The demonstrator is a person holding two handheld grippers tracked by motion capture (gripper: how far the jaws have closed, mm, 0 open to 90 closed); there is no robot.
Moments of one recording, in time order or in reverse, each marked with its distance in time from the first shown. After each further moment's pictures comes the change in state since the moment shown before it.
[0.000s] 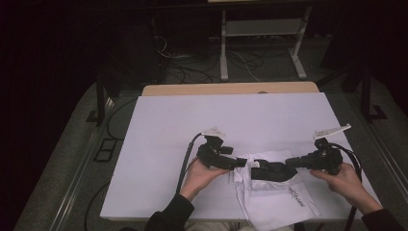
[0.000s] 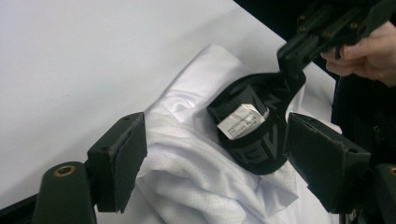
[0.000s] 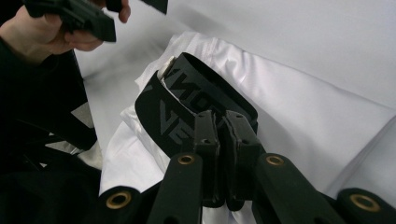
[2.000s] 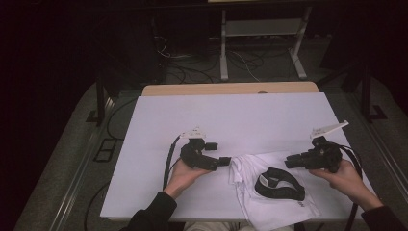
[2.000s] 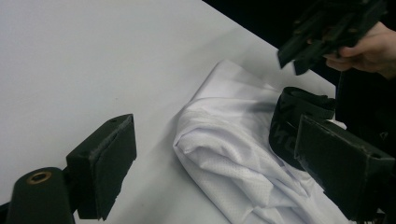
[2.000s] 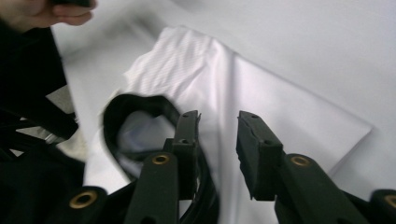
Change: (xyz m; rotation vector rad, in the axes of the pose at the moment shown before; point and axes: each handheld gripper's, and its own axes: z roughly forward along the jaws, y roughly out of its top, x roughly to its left) left arm 0.023 -0.020 -0.034 -0.106 -0.007 0.053; right arm 0.006 0.014 0.002 0.057 -0.077 -0.059
